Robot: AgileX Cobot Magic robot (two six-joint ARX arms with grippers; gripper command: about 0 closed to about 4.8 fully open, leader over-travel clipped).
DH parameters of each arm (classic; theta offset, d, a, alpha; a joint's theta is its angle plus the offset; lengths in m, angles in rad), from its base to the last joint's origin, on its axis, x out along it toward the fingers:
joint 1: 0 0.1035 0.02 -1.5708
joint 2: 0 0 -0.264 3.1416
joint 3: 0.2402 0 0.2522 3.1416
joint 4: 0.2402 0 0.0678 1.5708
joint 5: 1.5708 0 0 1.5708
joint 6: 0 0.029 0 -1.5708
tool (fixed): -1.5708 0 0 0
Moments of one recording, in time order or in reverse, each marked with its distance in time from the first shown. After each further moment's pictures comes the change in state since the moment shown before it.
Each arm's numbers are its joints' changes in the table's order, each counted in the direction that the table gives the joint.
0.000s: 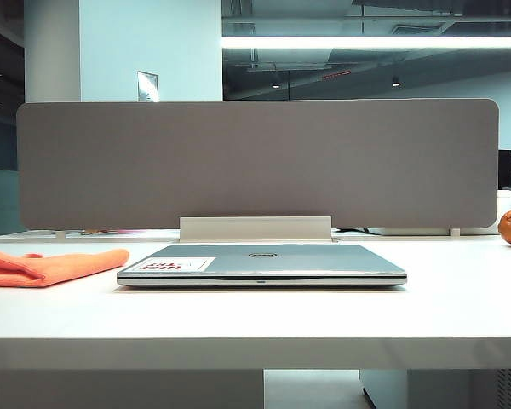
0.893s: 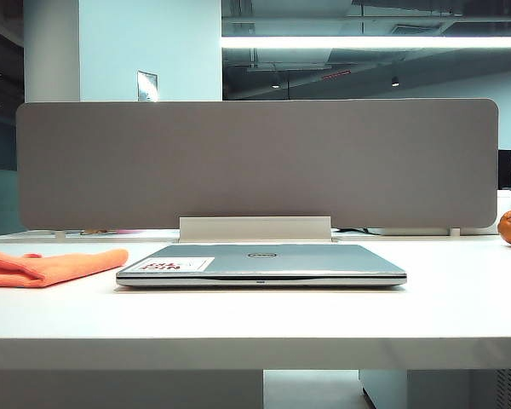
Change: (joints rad) left arm 0.000 -0.901 -0.606 0.004 0.002 -0.005; right arm 0.000 0.000 0.000 0.000 0.003 0.000
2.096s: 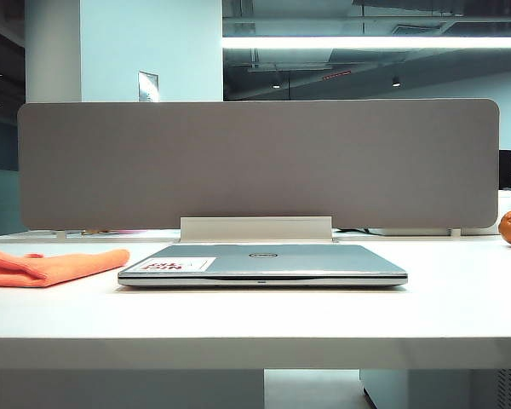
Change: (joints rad) left arm 0.000 -0.064 -0.171 -0.045 -0.008 0.181; right arm 0.000 0.000 0.000 0.018 -0.187 -0.092
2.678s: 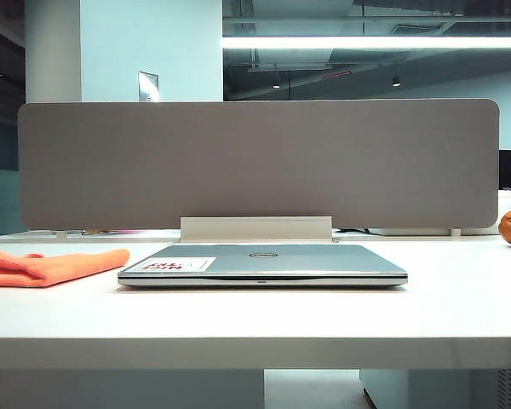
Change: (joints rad) left arm 0.000 0.000 0.000 -0.018 0.000 0.000; right arm -0.001 0.000 0.000 0.135 -0.530 -0.209
